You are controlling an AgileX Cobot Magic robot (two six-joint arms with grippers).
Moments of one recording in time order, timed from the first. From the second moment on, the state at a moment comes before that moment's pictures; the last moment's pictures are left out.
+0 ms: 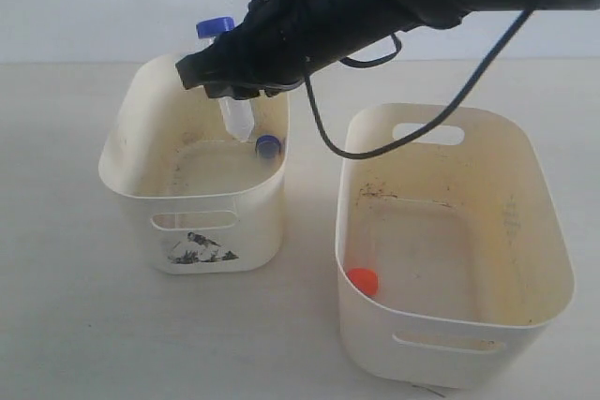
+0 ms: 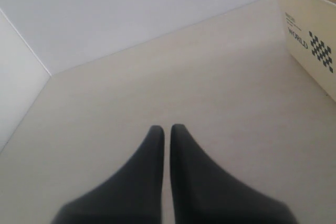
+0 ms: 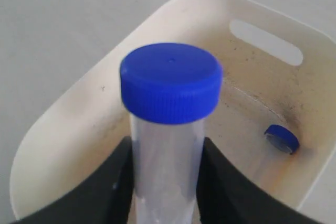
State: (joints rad) left arm -0.03 0.00 0.00 0.39 0.34 -0.03; right arm 0.55 1.81 -1.38 0.69 0.42 -0.56
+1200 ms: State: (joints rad) left arm -0.03 0.00 0.00 0.39 0.34 -0.03; right arm 0.56 1.58 -1.23 0.04 0.81 0.42
